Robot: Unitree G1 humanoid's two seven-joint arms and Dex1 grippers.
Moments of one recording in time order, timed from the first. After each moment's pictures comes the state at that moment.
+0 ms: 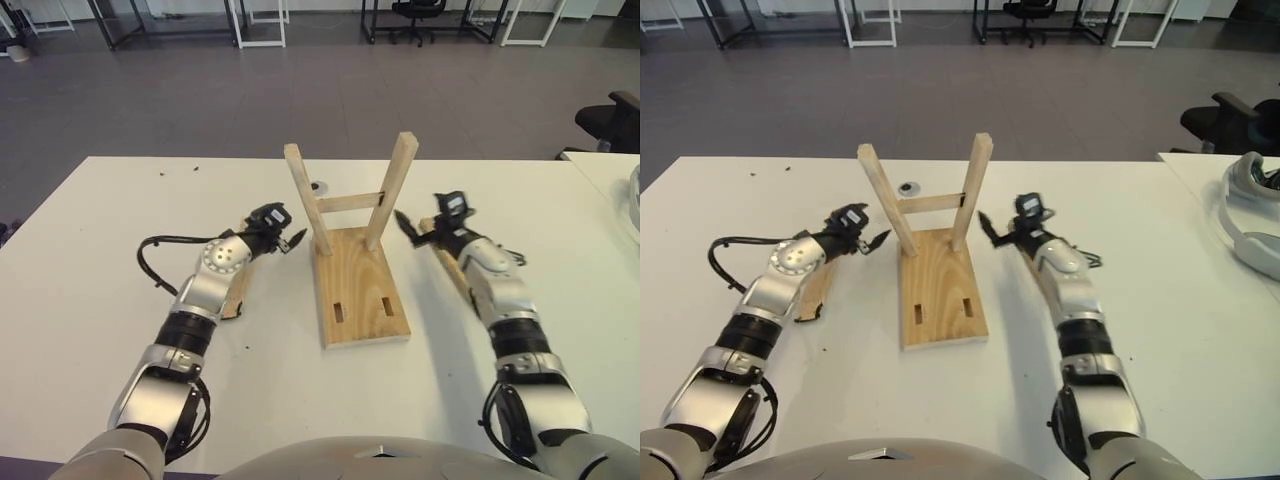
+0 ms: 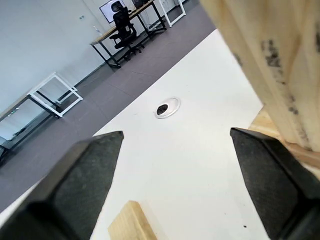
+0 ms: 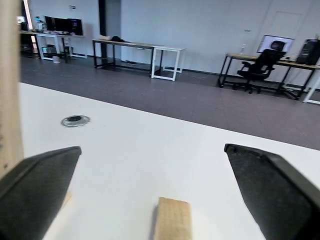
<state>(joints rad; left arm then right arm) -0.40 0.39 -0.10 0.21 0.05 0.13 -0.51 -0.37 -0.37 -0.16 0.32 0.21 0.13 0.49</state>
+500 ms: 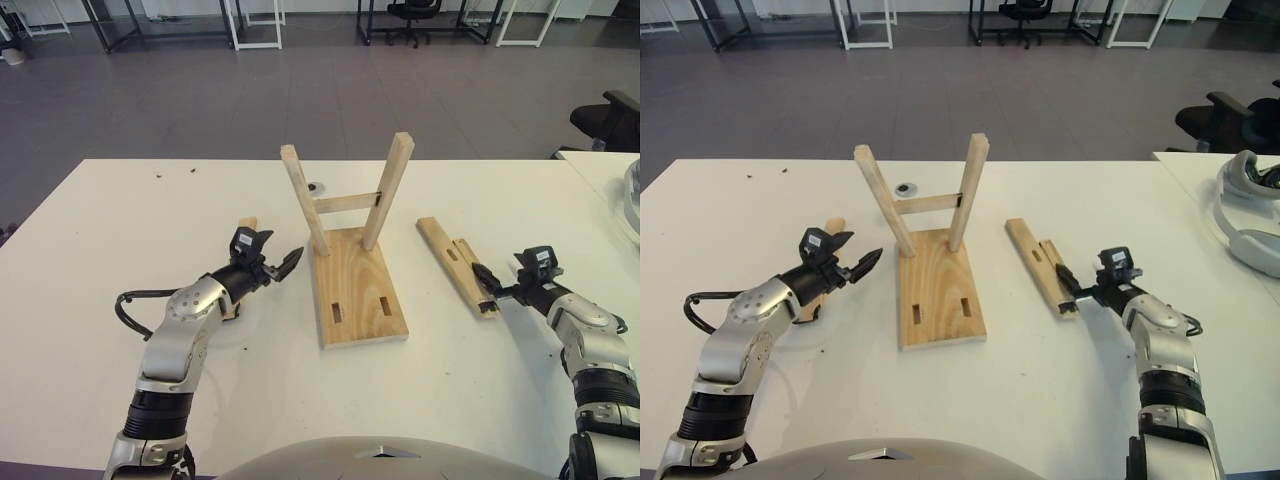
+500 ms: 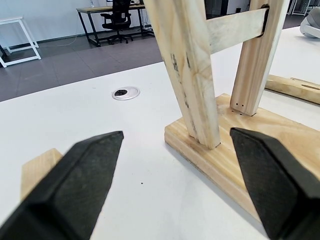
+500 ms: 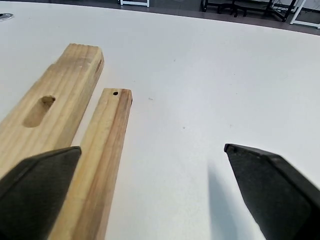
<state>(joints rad) -0.06 0.33 -0.01 -0.26 -0.24 0.45 -0.50 -0.18 -0.54 -0.25 0.52 0.23 0.12 0.63</state>
